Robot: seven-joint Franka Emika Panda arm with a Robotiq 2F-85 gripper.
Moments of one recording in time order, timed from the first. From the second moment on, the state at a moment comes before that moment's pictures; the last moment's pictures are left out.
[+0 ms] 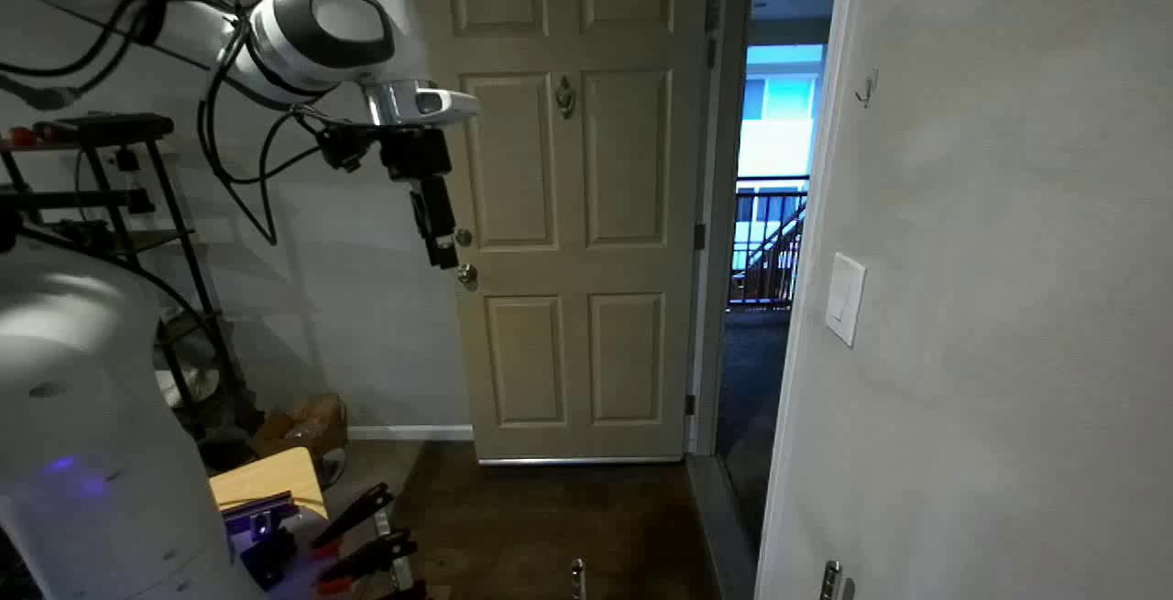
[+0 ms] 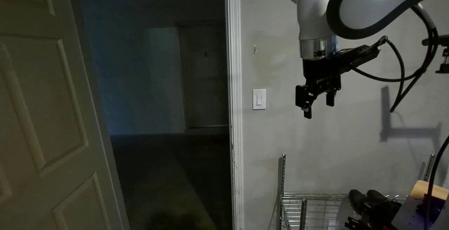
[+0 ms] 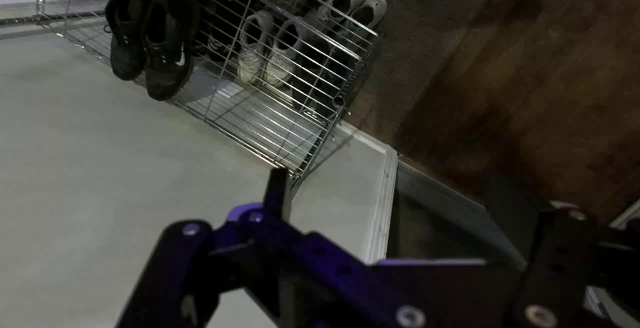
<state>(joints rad) 0.01 -0.69 0.40 -2.60 -0.01 1.91 0.52</state>
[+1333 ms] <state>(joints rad) 0.02 -0.62 0.34 -2.60 -0.01 2.04 0.52</state>
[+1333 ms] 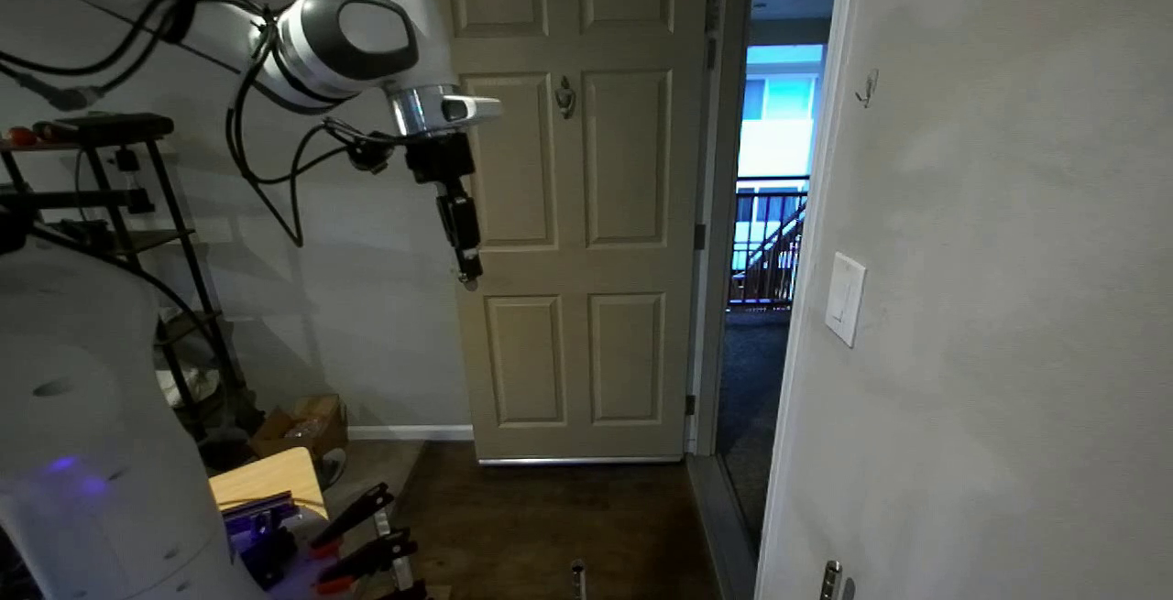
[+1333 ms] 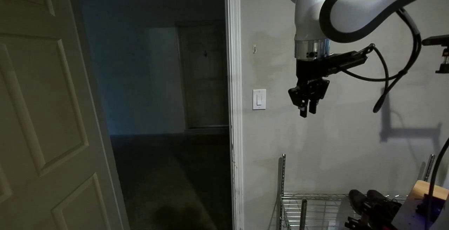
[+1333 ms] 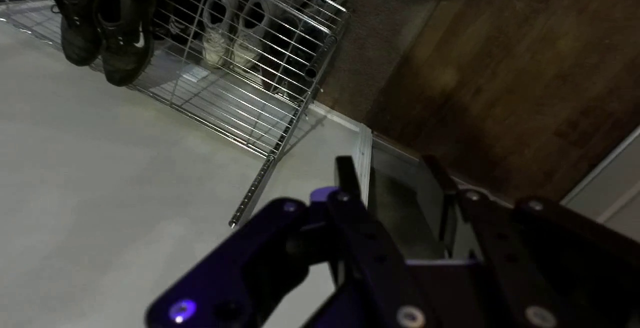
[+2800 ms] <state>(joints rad) -0.05 -0.05 0.13 -2.31 -0.17 2.60 0.57</state>
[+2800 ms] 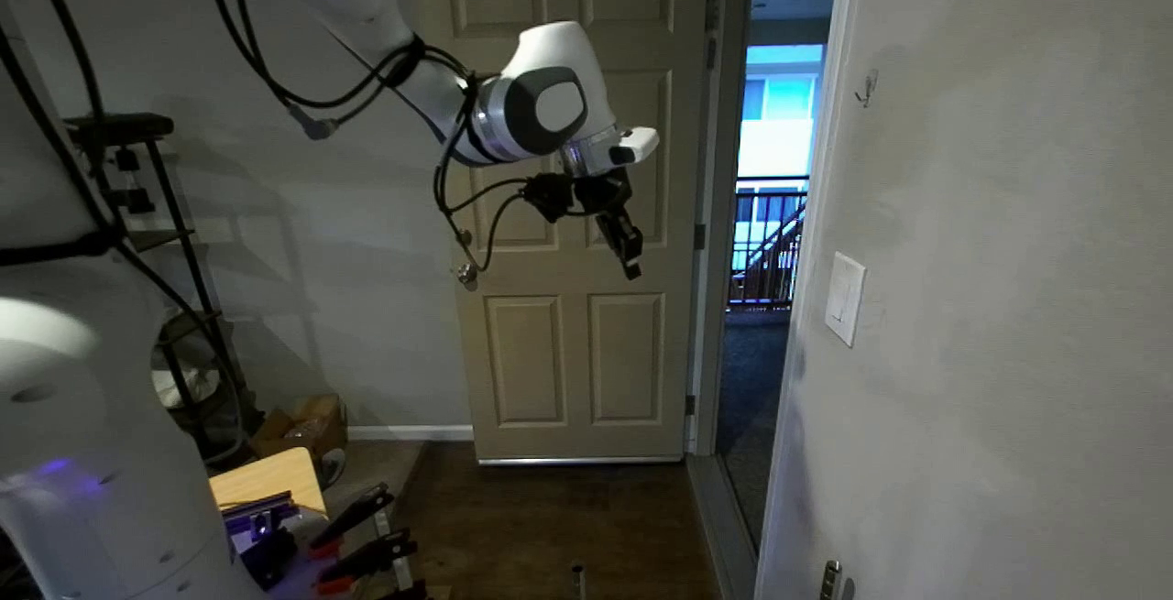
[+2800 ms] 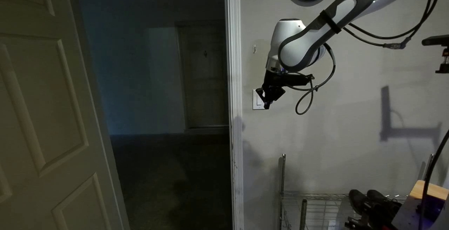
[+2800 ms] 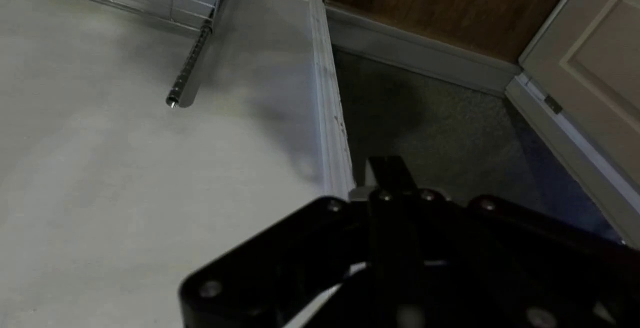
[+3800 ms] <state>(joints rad) -0.05 0.07 0.05 -2.21 -0.57 2.73 0.93</state>
